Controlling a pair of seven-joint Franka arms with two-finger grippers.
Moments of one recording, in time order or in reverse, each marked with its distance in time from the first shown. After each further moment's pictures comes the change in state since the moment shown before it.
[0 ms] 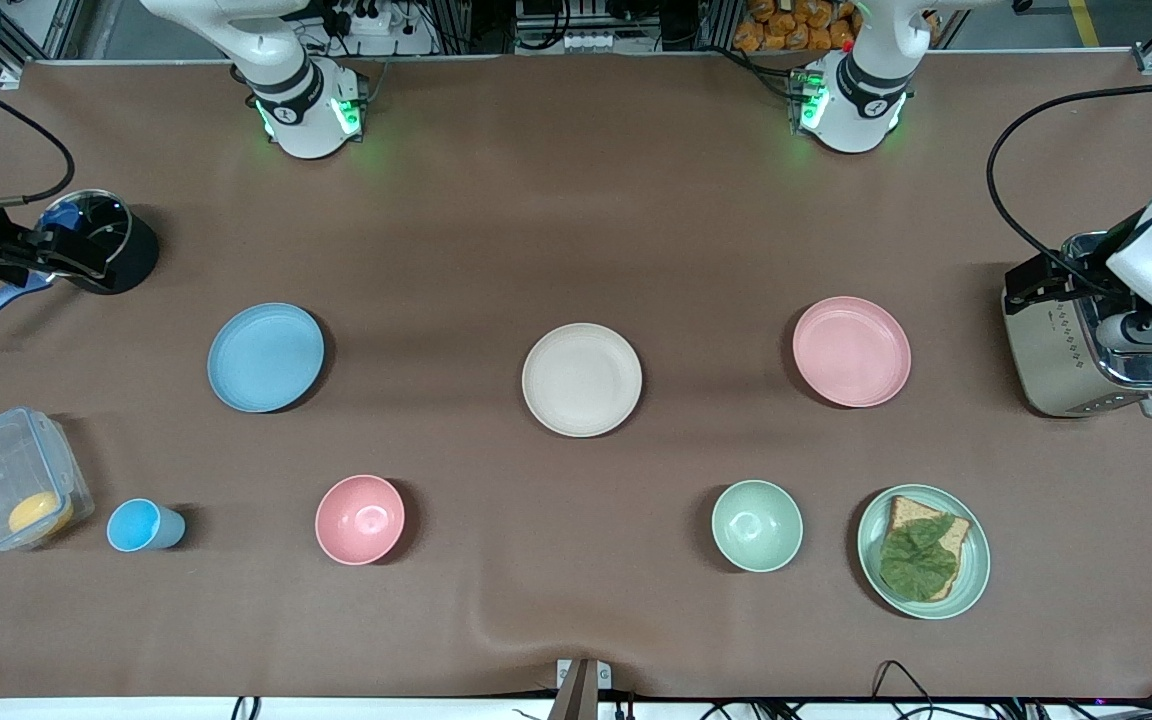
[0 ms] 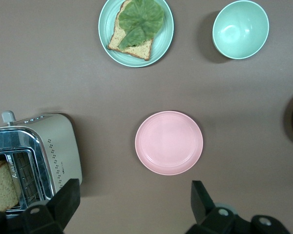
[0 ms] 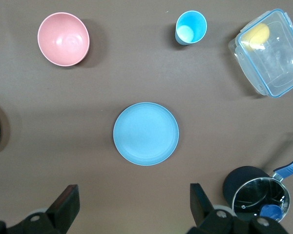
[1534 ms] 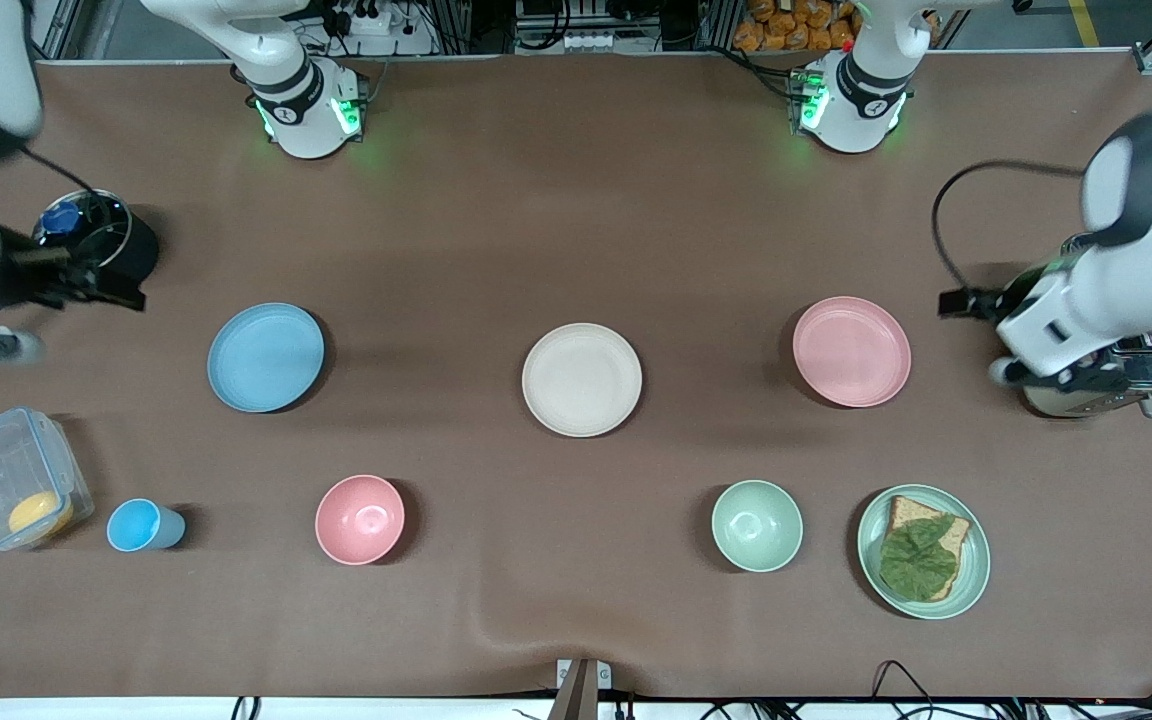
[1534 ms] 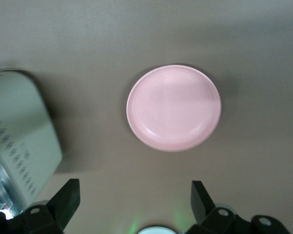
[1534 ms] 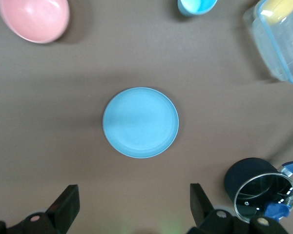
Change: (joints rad) left arm 0.014 0.103 0.001 -0.273 0.000 0.113 0.001; right arm -0.031 0.155 -0.004 -0.032 0.000 0.017 -0.039
